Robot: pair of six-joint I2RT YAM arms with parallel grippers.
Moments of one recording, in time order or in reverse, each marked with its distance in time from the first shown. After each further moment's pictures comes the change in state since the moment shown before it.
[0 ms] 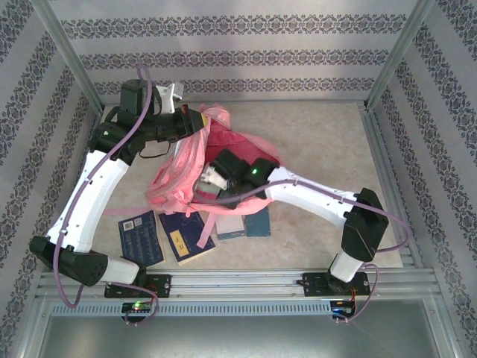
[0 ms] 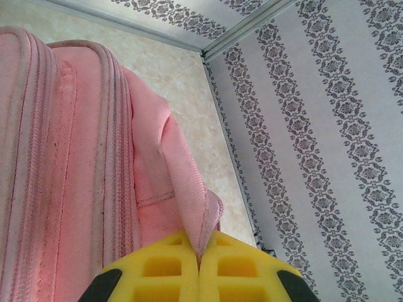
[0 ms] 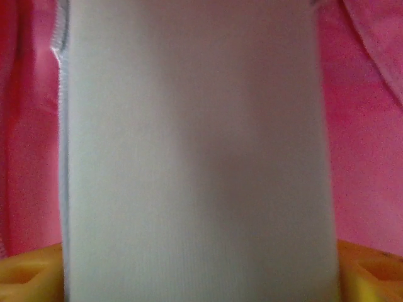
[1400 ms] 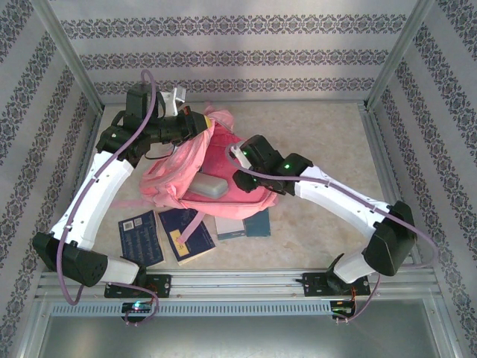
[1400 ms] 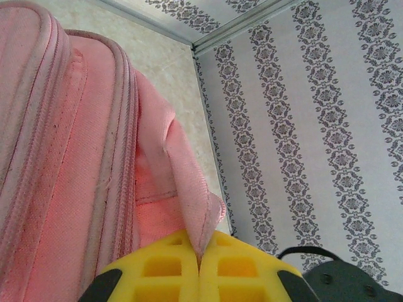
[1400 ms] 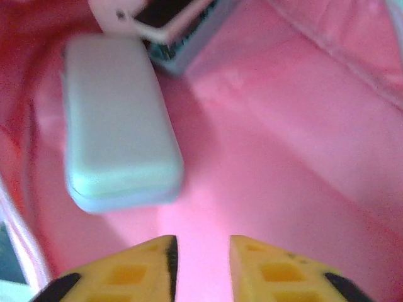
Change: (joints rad) left arm 0.006 -0.005 -0.106 0.124 0.053 -0.111; right arm -0.193 -0.188 -0.115 0.058 -0.222 0.495
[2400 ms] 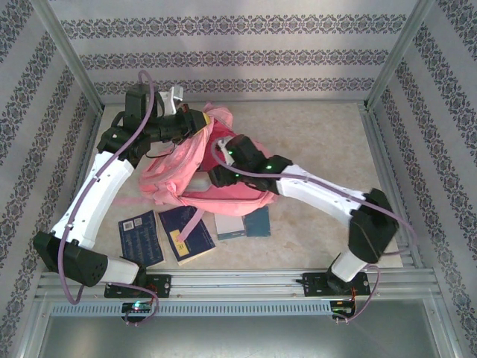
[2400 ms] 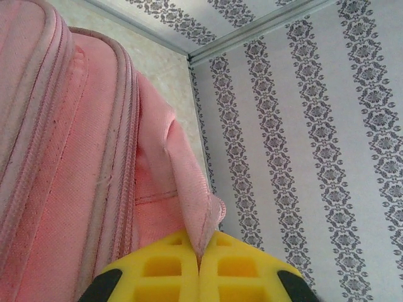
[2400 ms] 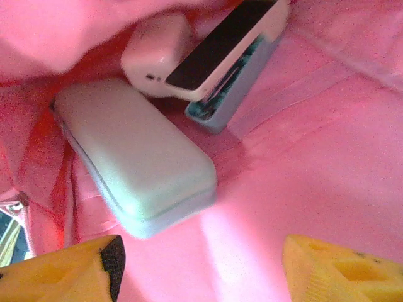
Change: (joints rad) left arm 0.021 -0.001 -0.032 0.071 -0.005 -0.067; right arm 0.027 0.103 0.001 0.288 -0.014 0.148
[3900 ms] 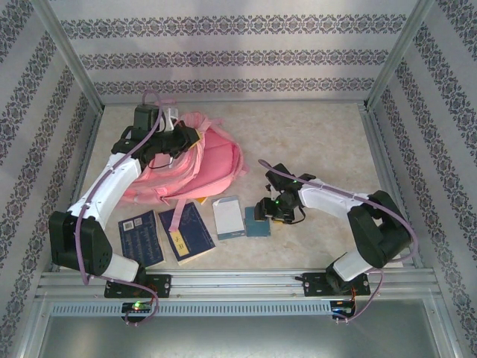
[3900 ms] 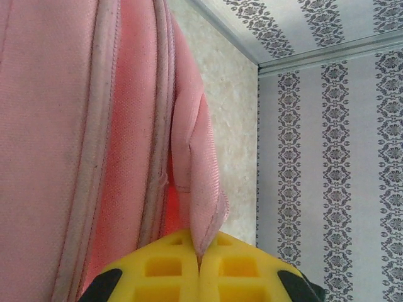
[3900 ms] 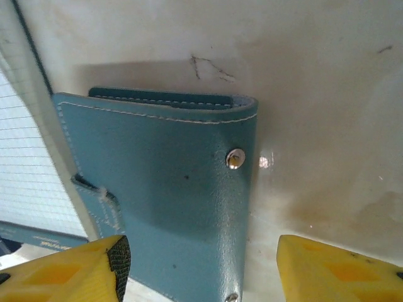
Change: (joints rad) left arm 0.098 0.066 -0.296 0.193 0.007 -0.015; right arm -0.246 -0.047 -0.463 -0.211 -0.327 0.333
